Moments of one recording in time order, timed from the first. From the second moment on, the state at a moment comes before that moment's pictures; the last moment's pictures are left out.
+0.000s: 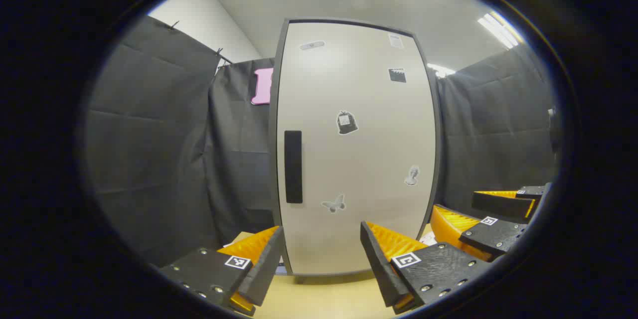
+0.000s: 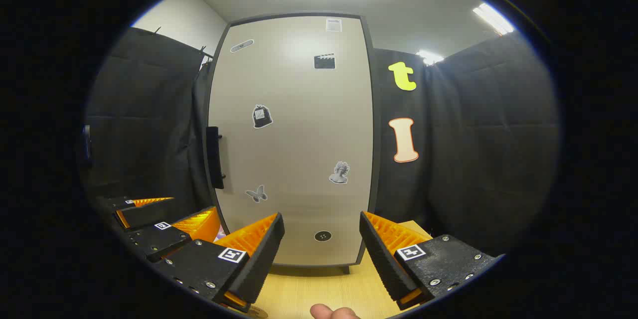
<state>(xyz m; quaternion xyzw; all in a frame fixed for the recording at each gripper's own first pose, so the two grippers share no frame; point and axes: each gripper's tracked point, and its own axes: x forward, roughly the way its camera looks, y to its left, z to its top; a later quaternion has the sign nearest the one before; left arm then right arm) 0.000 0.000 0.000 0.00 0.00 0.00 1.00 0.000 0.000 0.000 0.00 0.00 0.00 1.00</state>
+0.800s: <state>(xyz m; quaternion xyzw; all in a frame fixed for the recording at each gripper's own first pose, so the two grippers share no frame) -0.003 0.009 0.010 0.02 -0.02 0.01 1.00 0.001 0.004 0.009 0.00 -0.01 0.00 1.00</state>
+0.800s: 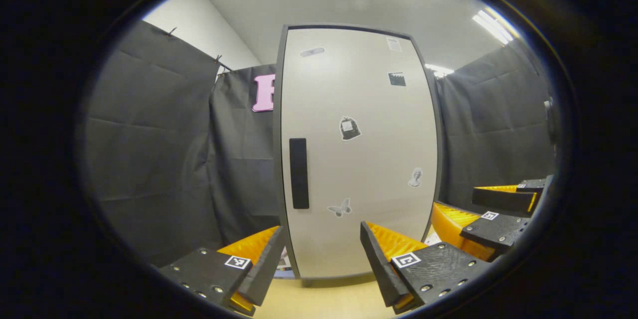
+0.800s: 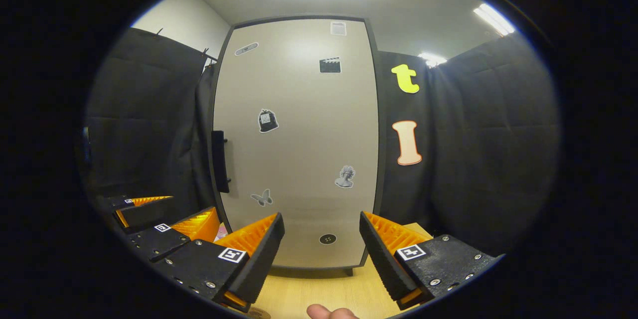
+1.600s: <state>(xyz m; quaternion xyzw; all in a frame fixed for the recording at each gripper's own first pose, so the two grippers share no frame) -0.050 0.081 -0.012 0.03 -0.01 0.05 1.00 0.045 0.055 0.040 -0.01 -0.02 0.05 1.00</state>
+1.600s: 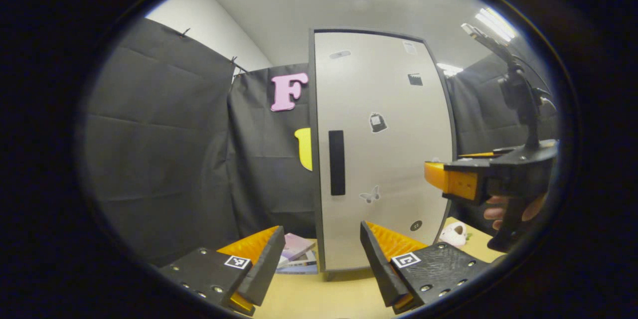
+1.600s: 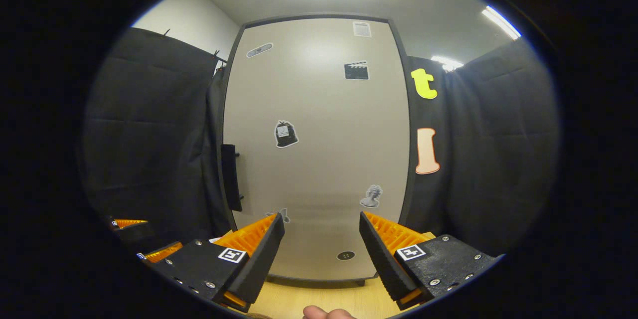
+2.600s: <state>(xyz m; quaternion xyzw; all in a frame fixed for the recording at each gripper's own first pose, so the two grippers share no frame) -0.130 0.202 -0.061 0.08 0.00 0.13 0.99 0.147 0.226 0.029 -0.08 -0.02 0.15 0.99</state>
